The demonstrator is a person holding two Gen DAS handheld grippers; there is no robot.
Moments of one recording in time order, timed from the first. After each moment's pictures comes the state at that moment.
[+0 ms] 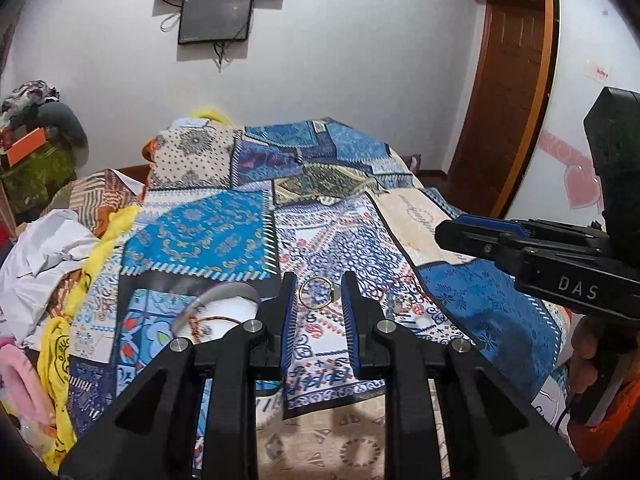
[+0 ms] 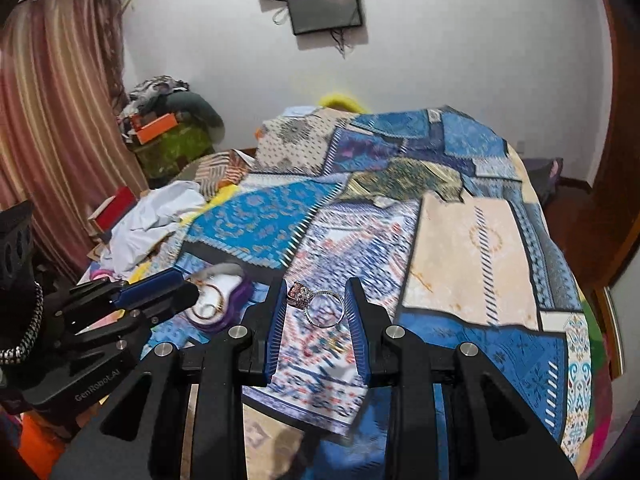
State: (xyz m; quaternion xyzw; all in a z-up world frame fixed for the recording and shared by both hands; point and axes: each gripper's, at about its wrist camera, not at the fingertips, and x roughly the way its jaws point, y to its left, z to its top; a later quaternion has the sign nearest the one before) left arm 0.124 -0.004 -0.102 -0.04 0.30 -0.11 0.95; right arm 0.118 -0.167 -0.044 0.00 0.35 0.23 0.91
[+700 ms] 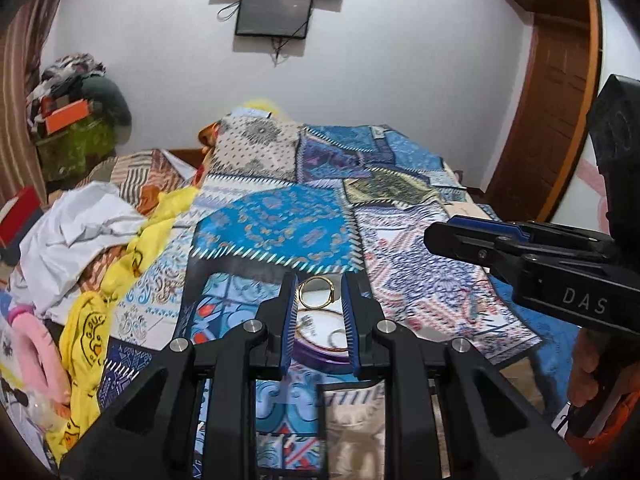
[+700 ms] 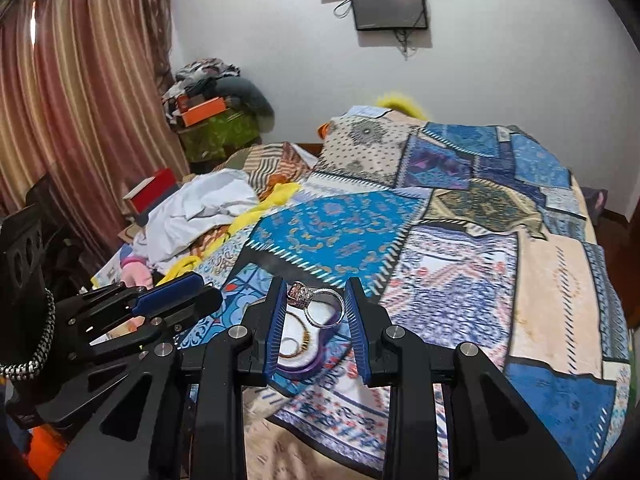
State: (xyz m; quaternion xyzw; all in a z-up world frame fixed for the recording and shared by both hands) left arm 0.125 0.079 -0.126 -0.08 0.31 -0.04 0.95; right arm 0.132 -0.071 -0.057 -0.04 0.35 0.31 0.88
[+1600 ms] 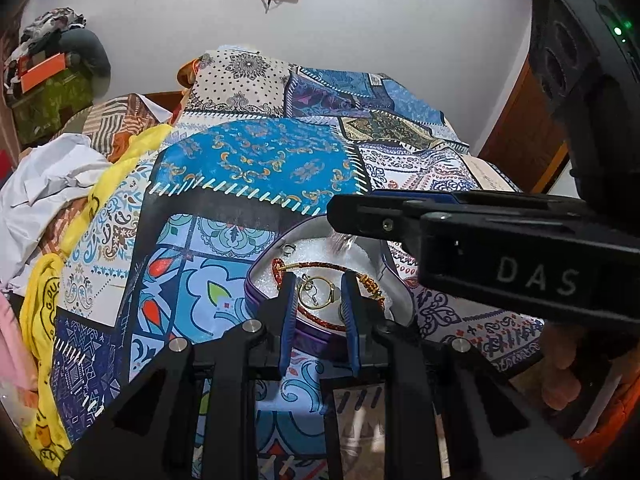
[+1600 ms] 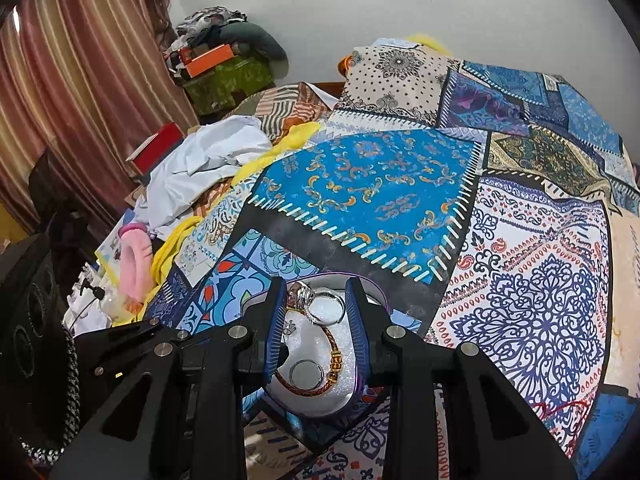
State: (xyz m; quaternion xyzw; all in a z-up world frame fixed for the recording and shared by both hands) left arm 0.168 0.078 -0.190 -0.10 0.39 -0.08 0.91; right arm 0.178 -0.027 -0.116 -0.04 0.45 0.33 0.83
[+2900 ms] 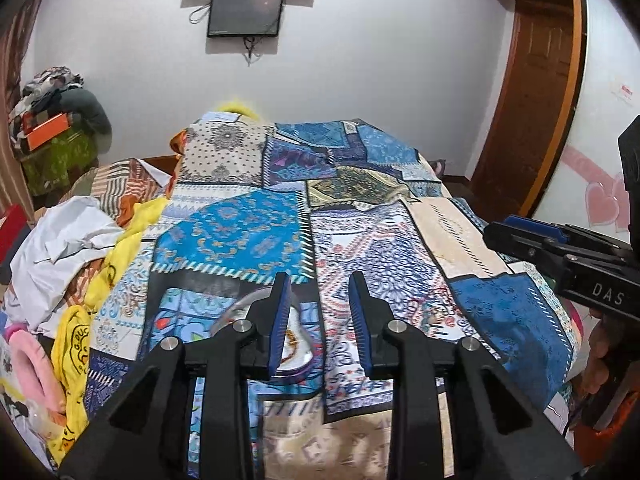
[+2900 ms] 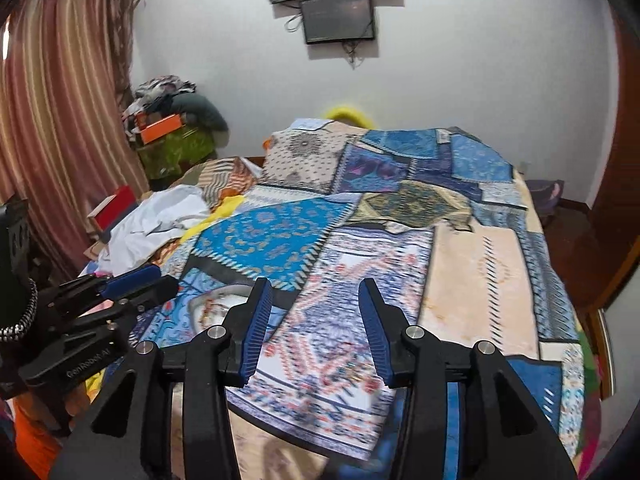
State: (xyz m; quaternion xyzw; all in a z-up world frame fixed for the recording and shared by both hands) left arm 0.137 0.019 -0.098 -0.05 0.32 -0.07 0.94; right arm 0.125 -0.159 -0.034 -0.02 0.34 0.21 0.92
